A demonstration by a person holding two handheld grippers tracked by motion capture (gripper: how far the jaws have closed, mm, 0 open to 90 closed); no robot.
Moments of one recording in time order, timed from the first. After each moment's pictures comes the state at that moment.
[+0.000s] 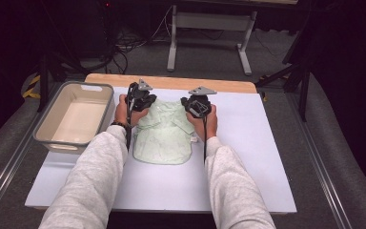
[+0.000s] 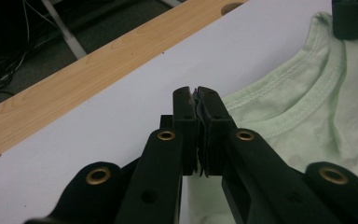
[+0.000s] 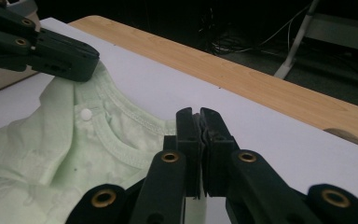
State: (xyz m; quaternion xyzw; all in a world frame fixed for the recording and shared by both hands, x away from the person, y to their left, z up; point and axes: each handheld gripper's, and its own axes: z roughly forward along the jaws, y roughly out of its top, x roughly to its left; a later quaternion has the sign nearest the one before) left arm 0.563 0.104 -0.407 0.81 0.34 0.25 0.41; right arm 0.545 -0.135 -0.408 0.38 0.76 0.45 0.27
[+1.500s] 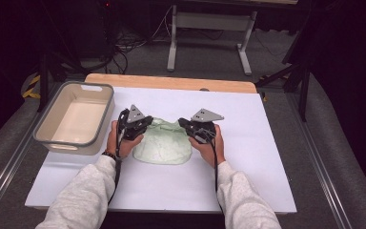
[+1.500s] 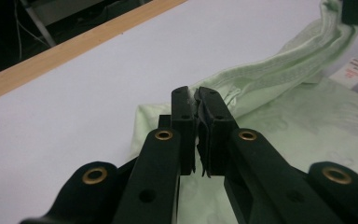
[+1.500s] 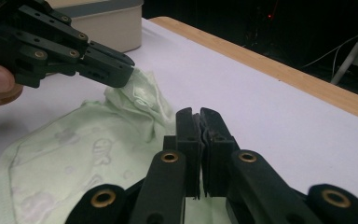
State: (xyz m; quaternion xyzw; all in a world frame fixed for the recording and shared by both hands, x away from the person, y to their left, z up) left arm 0.469 0.120 -0.439 0.80 0.31 0.26 0.45; right arm 0.457 -0.146 -0.418 0.29 0.78 0.49 0.25
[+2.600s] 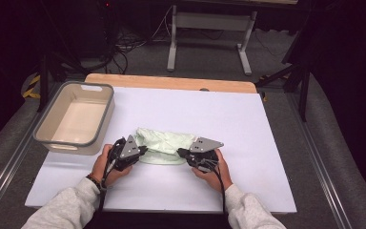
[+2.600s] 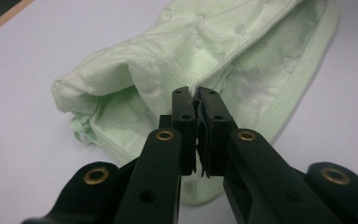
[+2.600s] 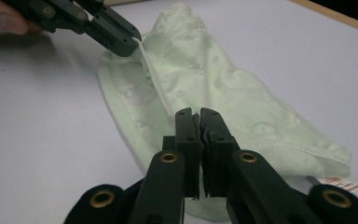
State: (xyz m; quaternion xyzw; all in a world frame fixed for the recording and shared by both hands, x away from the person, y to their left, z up) left arm 0.395 0.137 -0.470 0.86 0.21 0.24 0.39; right arm 0.392 -0.154 -0.455 0.22 0.84 0.46 0.19
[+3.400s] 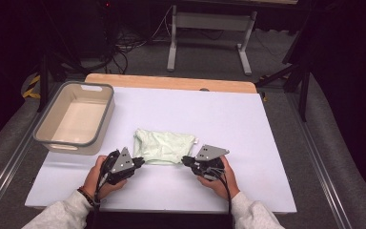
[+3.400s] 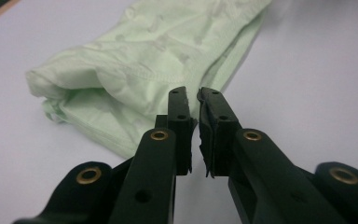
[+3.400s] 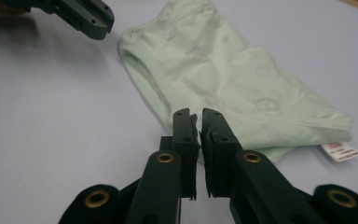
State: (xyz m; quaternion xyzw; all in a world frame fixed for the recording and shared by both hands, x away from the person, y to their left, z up) left arm 0.357 0.150 -0.465 0.86 0.19 0.23 0.41; right arm 0.370 -0.169 -0.453 0.22 0.85 0.45 0.18
